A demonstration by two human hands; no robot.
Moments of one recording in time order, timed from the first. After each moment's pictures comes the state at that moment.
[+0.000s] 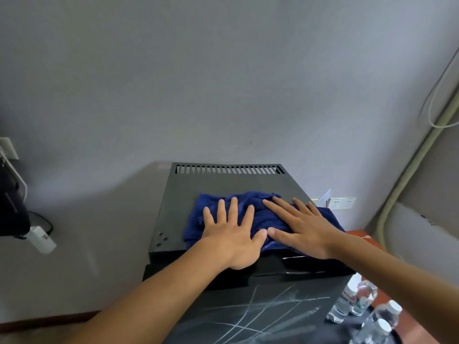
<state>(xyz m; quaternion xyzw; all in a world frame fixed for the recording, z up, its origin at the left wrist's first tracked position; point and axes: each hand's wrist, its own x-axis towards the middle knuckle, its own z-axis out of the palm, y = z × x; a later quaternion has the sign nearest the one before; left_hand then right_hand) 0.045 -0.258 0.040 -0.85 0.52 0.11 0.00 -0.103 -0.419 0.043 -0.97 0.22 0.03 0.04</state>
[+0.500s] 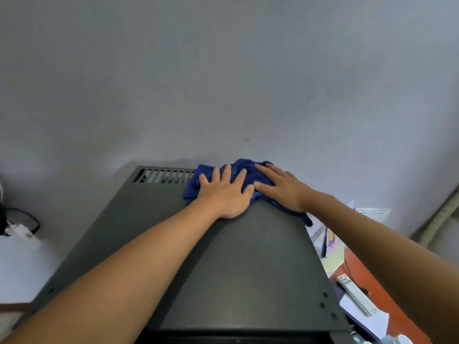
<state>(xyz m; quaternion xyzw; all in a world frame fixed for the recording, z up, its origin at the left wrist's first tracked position) 0.139 -0.476 0.033 -0.90 0.44 0.06 -0.04 0.028 -0.640 0.032 -0.96 0.22 -0.03 0.18</state>
